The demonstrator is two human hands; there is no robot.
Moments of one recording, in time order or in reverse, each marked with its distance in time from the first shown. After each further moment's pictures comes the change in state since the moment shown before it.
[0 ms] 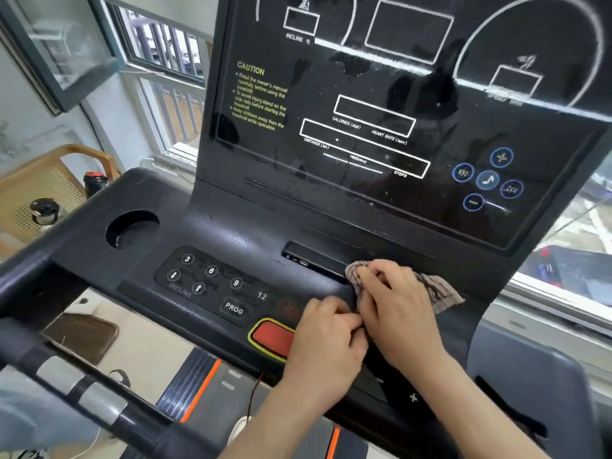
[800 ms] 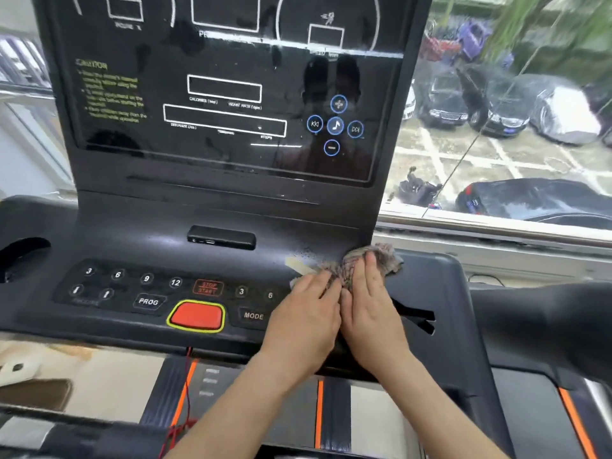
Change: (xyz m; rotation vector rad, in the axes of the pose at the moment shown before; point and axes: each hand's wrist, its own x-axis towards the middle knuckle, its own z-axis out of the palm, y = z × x) left_hand -0.017 0.050 0.054 0.338 -0.076 0.494; right_hand -0.121 0.038 -0.007 -0.007 -0.026 0.447
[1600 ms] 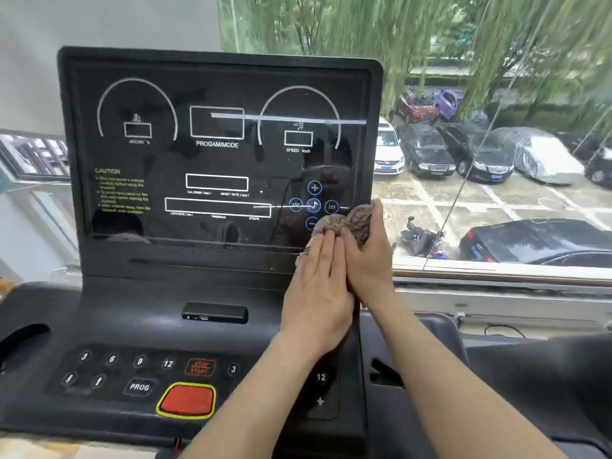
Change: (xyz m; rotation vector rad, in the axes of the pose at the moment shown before) left_hand 0.110 0.008 -0.036 0.078 0.214 -0.019; right_hand 0.151 -0.019 -0.086 0.735 0.381 0.175
